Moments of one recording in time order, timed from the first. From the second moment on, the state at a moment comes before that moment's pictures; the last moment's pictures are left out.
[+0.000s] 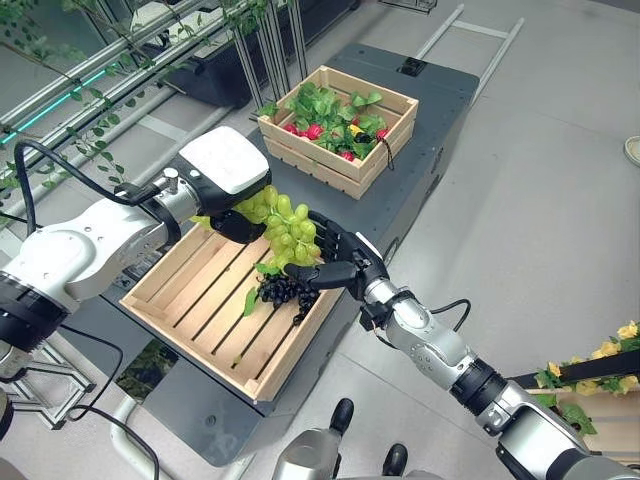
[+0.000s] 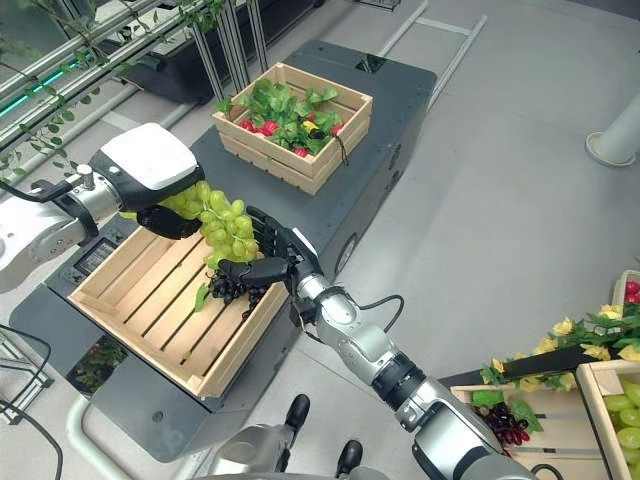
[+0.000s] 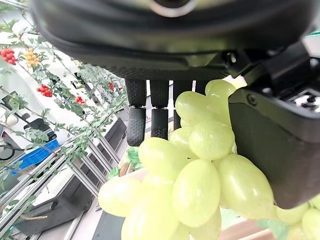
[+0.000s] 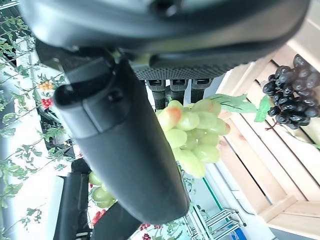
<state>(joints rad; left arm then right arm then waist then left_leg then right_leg) -0.86 1.28 -0.74 0.10 0.63 -0.16 -0.01 -0.54 -0.26 0.69 0.27 0.75 -0.05 -0.13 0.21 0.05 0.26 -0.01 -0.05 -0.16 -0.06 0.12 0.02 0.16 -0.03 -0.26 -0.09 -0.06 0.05</state>
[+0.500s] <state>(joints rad) -0.86 1.22 -0.73 0.00 0.57 -0.16 -0.02 -0.54 -0.26 0.67 0.27 0.74 -0.05 -0.19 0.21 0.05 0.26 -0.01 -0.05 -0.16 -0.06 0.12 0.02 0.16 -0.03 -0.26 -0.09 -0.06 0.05</state>
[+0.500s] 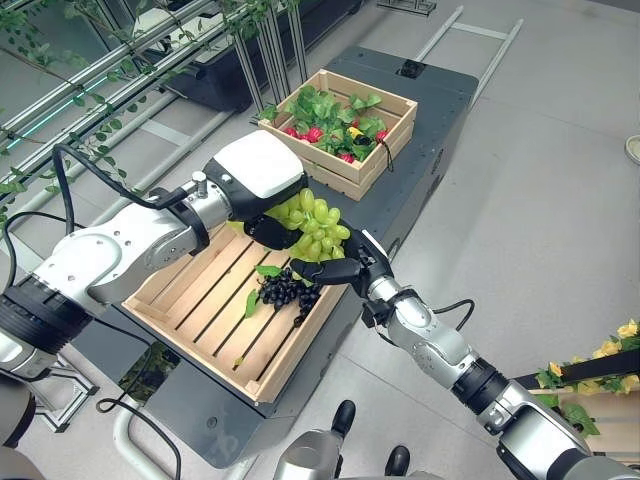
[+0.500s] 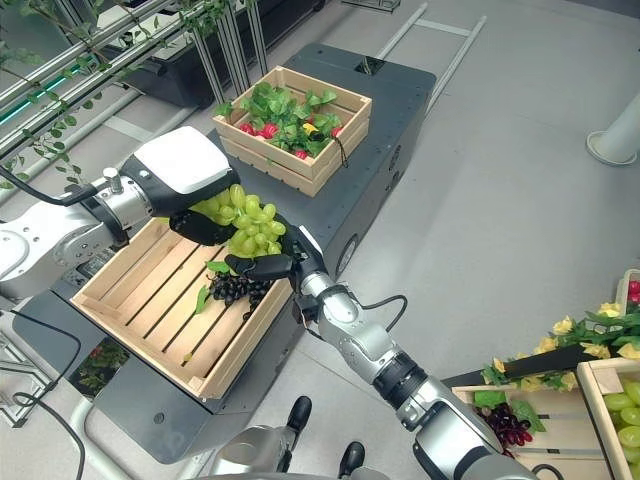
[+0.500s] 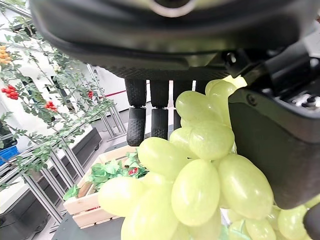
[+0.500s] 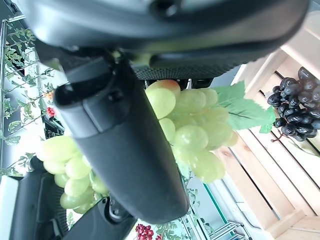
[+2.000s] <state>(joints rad) -0.60 1.04 -0.50 0.04 0.47 -0.13 -0.03 -0.43 -0.42 0.54 0.12 0.59 -0.05 -0.22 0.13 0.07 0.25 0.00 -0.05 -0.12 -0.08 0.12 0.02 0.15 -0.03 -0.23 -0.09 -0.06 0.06</state>
